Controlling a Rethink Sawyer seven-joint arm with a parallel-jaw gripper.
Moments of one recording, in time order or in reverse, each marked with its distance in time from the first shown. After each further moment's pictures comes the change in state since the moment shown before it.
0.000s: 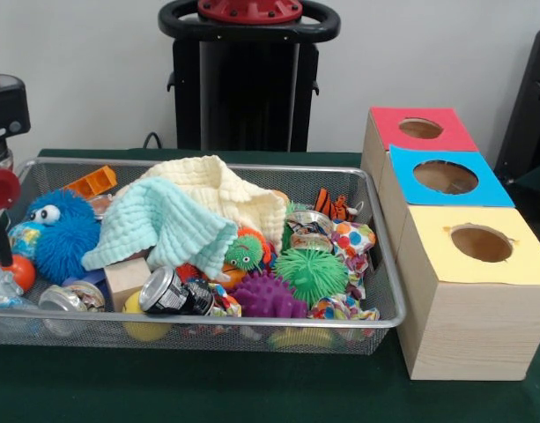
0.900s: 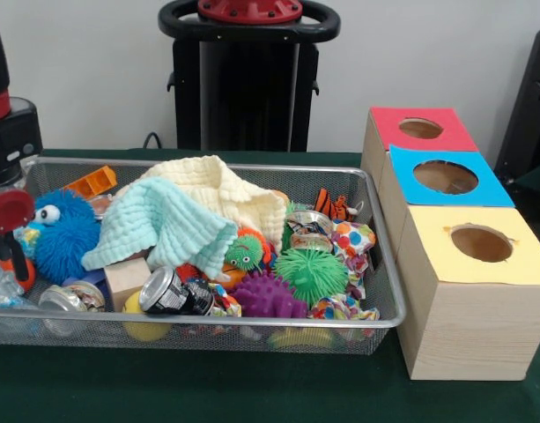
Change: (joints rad) arm 0.001 0.058 -0.001 -0.020 -0.028 0.000 0.000
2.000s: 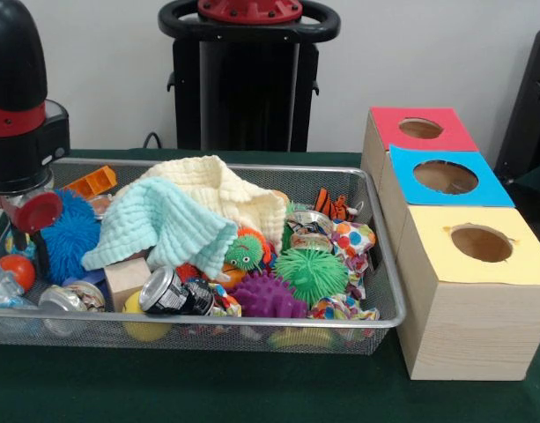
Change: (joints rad) arm 0.139 -0.019 -0.158 -0.002 0.007 0.000 0.000
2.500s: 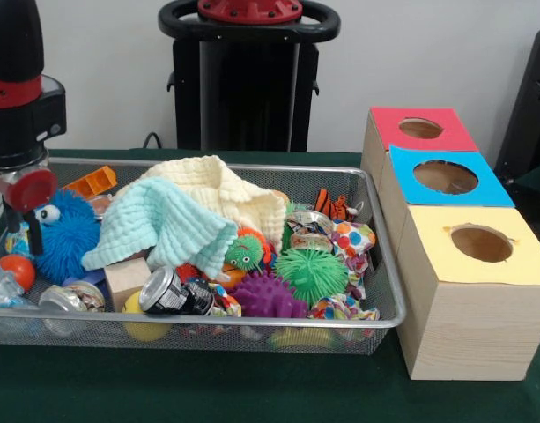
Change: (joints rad) arm 0.008 -0.066 -0.012 0.039 0.025 0.000 0.000
